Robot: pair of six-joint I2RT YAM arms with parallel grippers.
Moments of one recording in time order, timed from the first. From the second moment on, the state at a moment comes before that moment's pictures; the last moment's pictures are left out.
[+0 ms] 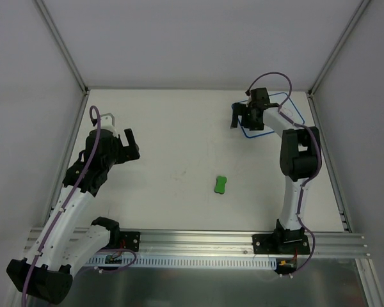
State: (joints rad) left arm -0.26 0.83 0.87 -0.61 -0.19 -0.35; right arm 0.19 2.09 1.59 -0.45 -0.12 0.21
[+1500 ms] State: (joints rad) left arm -0.24 0.82 0.85 -0.60 -0.19 -0.35; right arm 0.84 2.20 1.67 -0.55 -0.40 0.32
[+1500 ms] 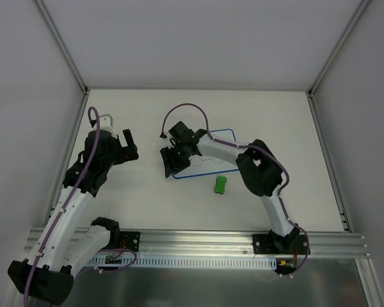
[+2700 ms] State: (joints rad) left arm -0.24 1.24 1.03 -0.54 0.12 -0.25; right arm 0.23 1.87 1.17 -0.42 -0.24 0.31
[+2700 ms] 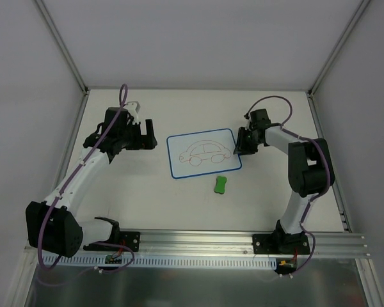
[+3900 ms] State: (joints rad) left arm -0.27 1.70 1.11 -0.45 -0.16 -0.40; right arm 0.51 1.45 1.00 -0.40 -0.17 0.27
